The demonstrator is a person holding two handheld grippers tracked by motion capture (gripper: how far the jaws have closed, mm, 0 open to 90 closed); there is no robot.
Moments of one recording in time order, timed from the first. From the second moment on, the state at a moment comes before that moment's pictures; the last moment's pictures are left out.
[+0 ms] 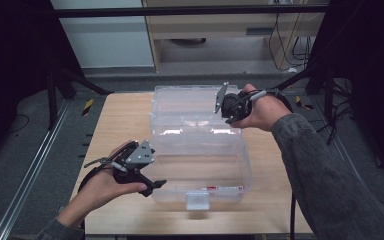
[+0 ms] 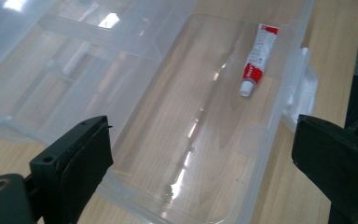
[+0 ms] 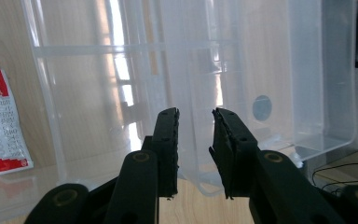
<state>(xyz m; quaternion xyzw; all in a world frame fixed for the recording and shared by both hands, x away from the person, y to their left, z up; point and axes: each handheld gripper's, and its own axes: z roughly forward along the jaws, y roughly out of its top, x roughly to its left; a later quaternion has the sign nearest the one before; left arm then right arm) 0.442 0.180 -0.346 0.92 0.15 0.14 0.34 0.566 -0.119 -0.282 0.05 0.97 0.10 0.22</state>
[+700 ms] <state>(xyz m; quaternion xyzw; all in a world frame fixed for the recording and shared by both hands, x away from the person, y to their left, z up) 0.436 0.170 -0.360 0.93 0.12 0.14 0.30 0.577 -0.117 -0.297 0.02 0.98 0.08 0.19</state>
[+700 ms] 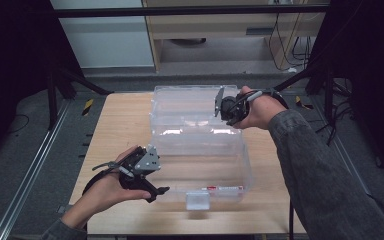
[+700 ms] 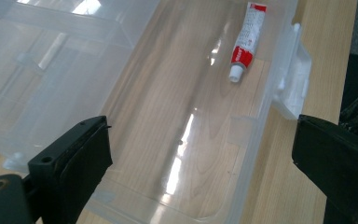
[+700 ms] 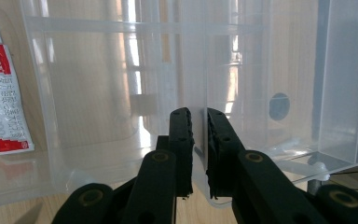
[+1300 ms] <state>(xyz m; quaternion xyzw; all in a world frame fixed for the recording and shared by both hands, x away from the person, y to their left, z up) 0.429 0.171 -0.392 0.96 0.09 0.08 0.24 0.576 -0.115 -0.299 0.03 0.98 0.07 0.19</state>
